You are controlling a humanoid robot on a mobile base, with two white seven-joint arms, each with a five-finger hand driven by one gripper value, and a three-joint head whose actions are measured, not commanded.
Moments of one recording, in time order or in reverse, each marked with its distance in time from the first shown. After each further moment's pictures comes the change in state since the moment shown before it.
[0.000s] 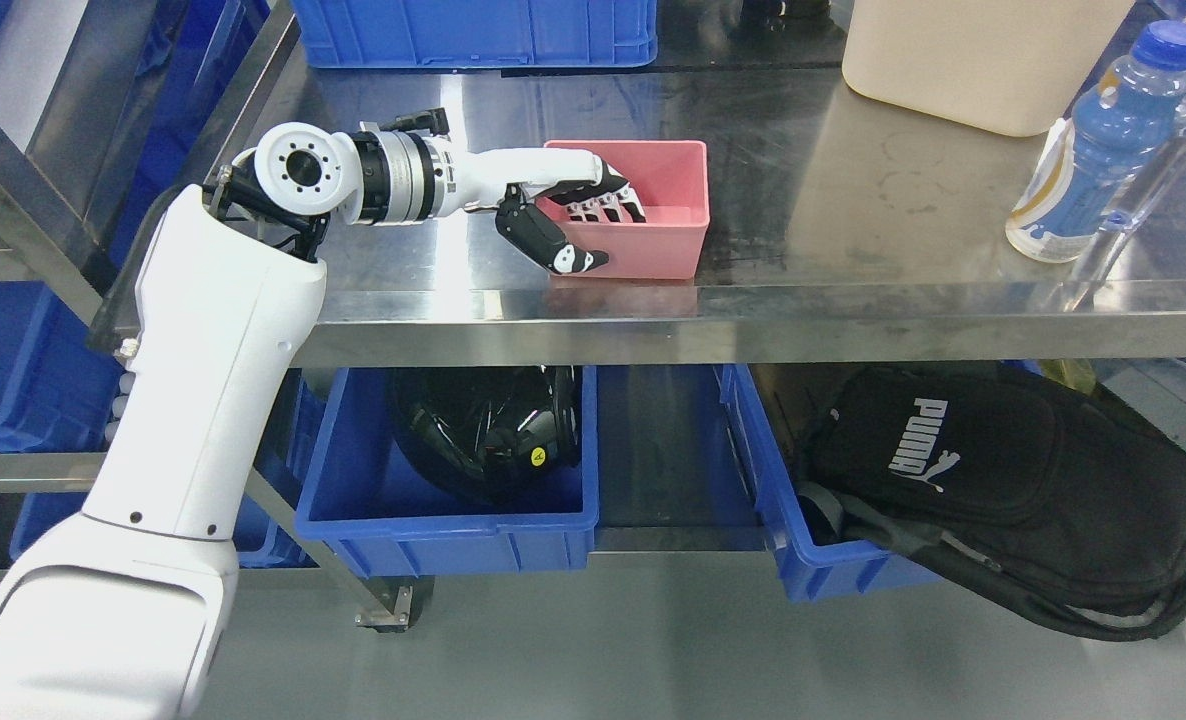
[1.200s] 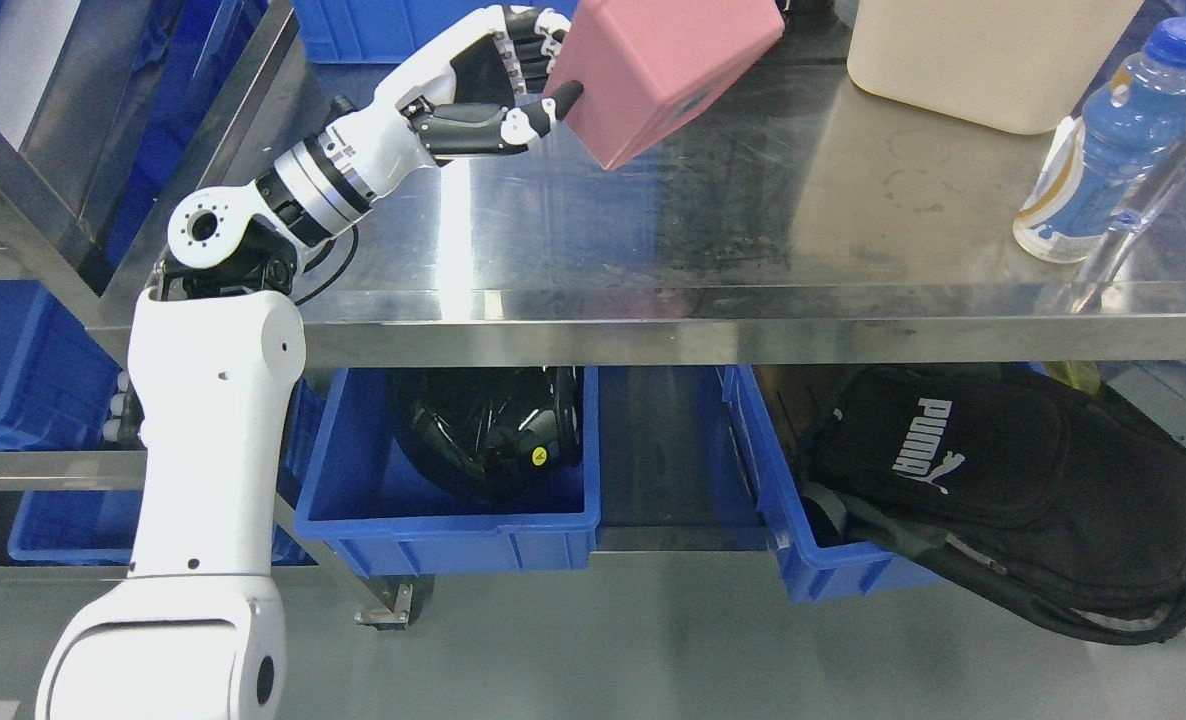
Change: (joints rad) left arm 0.142 -0.088 0.381 0.023 0.656 -0.089 0.118; right arm 0.000 0.000 0.000 0.000 0.000 0.000 -0.001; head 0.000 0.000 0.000
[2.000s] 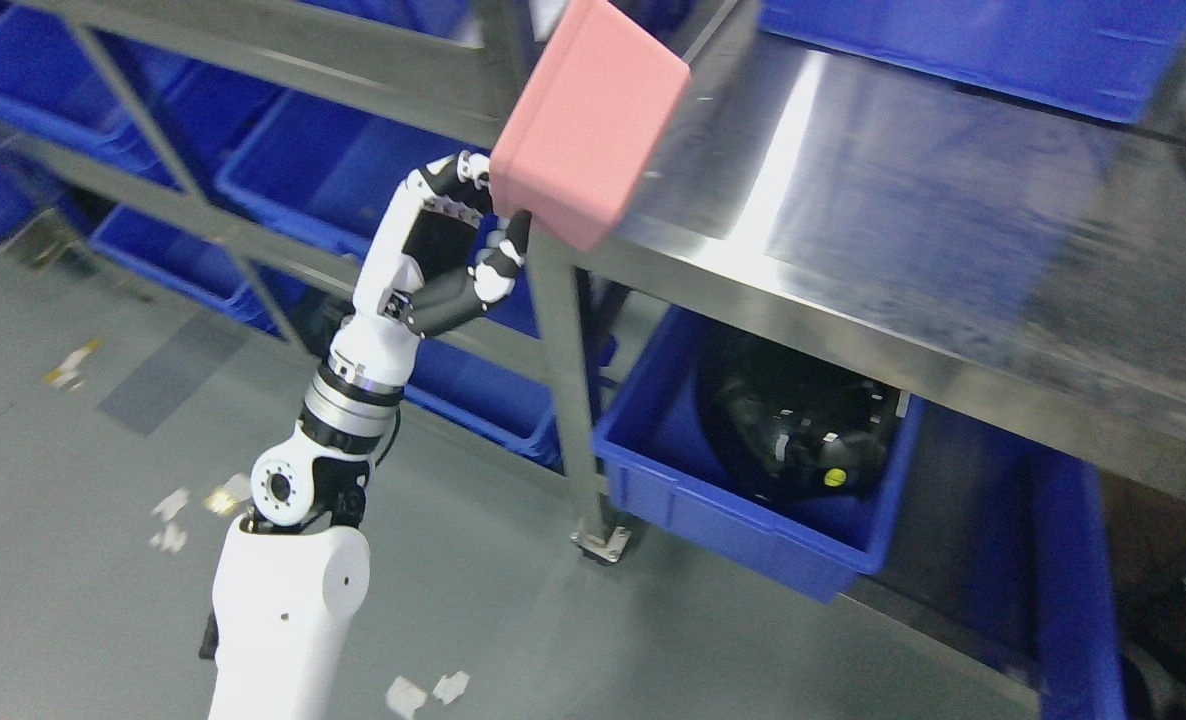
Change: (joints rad) left arm 0.504 -0.010 -0.159 -0.374 0.131 -0.393 0.366; right arm 0.000 0.000 0.000 0.000 0.000 0.000 0.000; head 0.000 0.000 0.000
